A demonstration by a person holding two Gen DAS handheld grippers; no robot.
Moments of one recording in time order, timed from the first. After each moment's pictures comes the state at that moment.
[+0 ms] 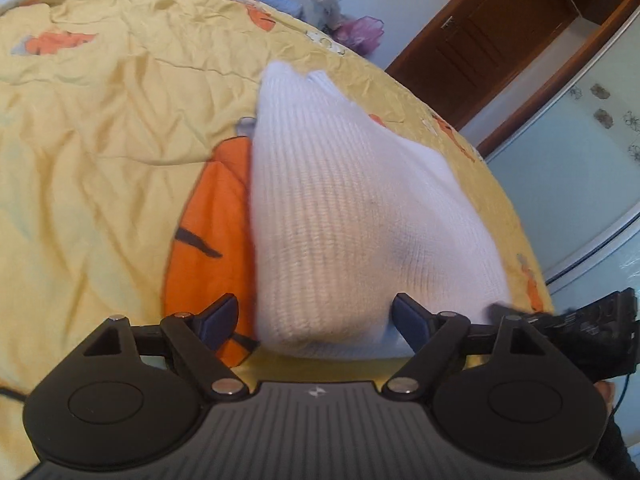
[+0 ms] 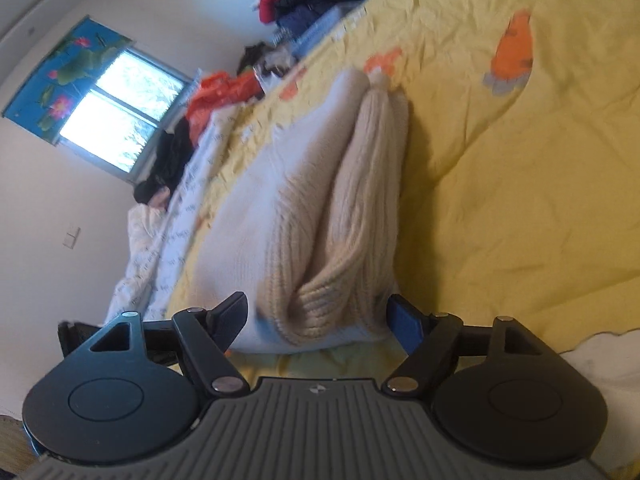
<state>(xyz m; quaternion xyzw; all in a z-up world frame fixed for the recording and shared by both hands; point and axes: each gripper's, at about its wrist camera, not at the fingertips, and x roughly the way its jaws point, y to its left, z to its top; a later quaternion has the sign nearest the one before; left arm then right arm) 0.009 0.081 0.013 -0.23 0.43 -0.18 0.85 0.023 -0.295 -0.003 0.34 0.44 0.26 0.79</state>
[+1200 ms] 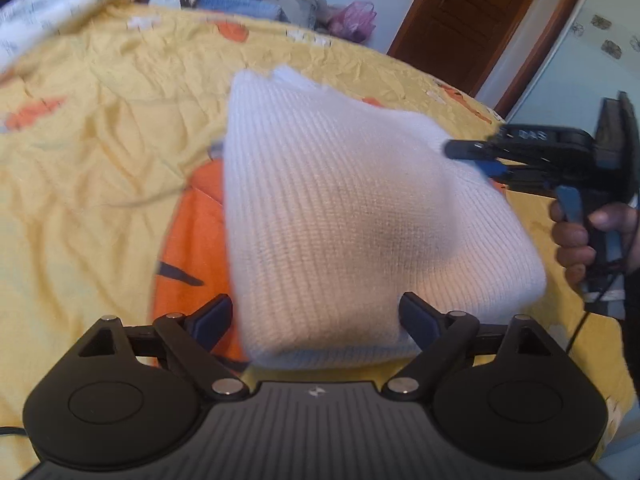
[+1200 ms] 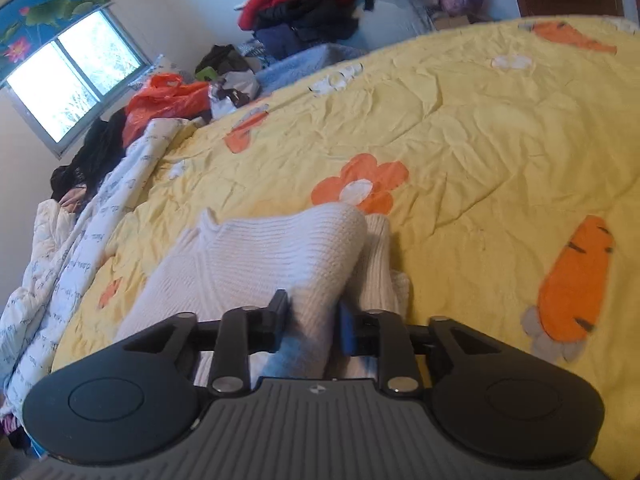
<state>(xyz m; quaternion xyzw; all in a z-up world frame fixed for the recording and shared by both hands) 0.000 0.046 0.035 -0.10 0.42 -0.15 0.89 0.146 -0.264 0.036 0.19 0.40 0.18 0.88</state>
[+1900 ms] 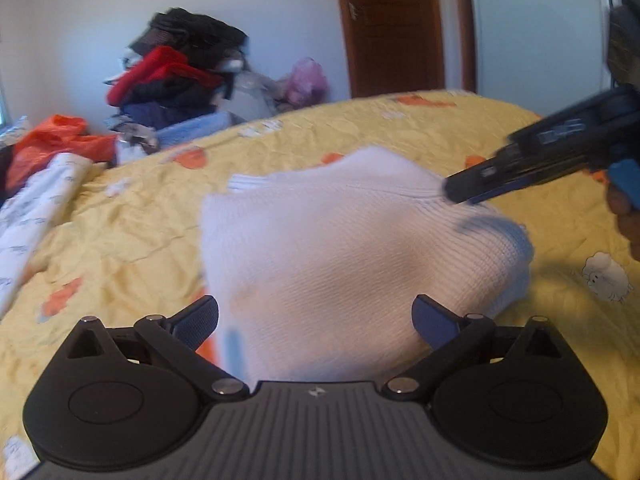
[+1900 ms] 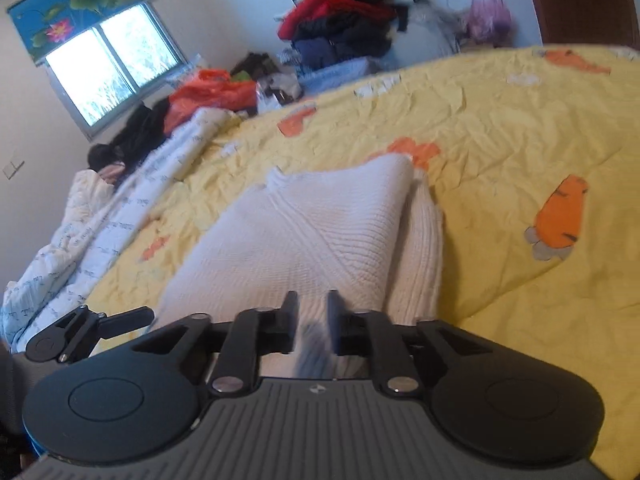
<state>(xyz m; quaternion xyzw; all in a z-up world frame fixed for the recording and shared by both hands) -0.030 -0.002 0.058 0.11 0.29 -0.15 0.94 0.039 -0.245 0.060 0.16 0.36 0.21 0.90</state>
